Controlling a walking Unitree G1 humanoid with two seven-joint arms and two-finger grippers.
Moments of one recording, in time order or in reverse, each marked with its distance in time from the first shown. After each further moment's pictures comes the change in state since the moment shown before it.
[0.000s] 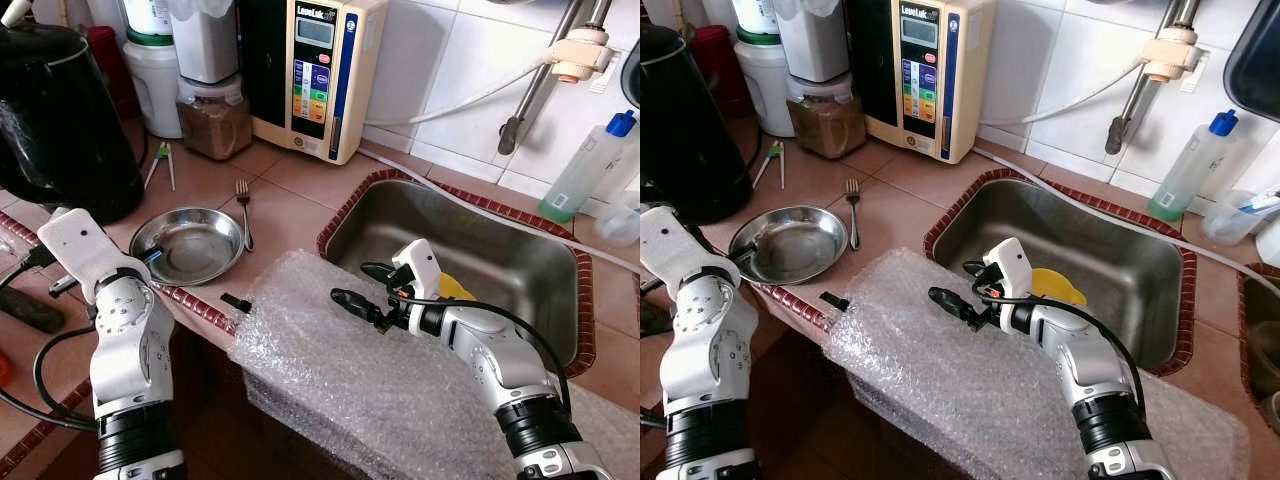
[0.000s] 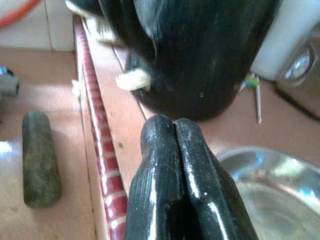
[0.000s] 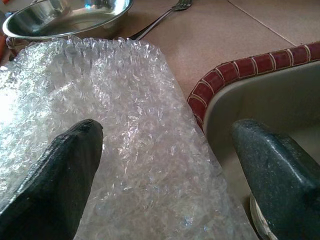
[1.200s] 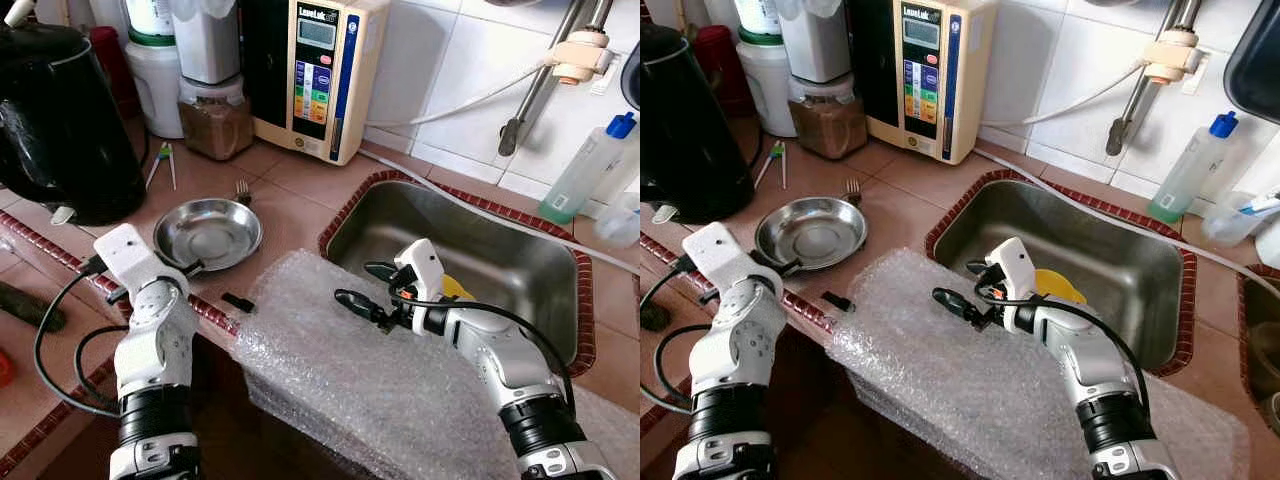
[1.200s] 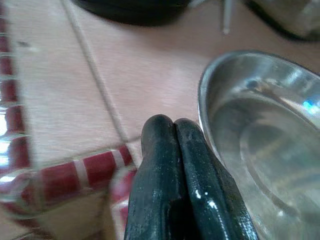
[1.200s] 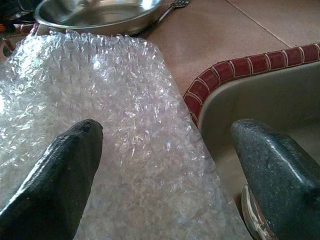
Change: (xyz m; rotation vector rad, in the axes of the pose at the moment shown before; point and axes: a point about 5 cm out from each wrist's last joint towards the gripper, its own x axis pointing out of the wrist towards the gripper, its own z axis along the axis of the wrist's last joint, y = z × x) left arm 0.005 -0.030 -0.038 -0.030 0.265 -0.148; right arm -0.003 -0.003 0.000 -0.029 0.015 -0.009
